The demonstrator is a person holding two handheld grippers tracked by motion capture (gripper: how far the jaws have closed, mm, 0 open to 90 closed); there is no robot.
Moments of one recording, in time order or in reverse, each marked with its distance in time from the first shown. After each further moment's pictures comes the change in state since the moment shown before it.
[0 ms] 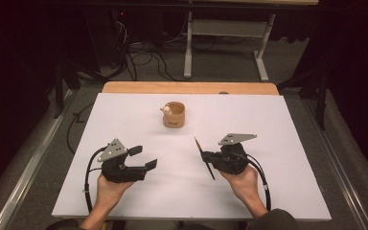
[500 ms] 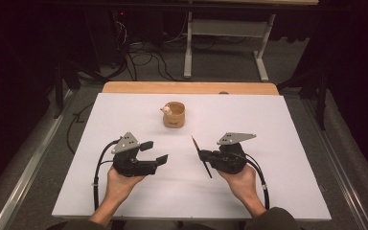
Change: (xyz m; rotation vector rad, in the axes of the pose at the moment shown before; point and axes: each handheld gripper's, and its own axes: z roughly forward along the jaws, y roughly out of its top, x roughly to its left) left arm -0.012 0.022 0.023 0.027 -0.019 0.017; right arm 0.006 0.005 0.001 -0.039 0.028 -0.034
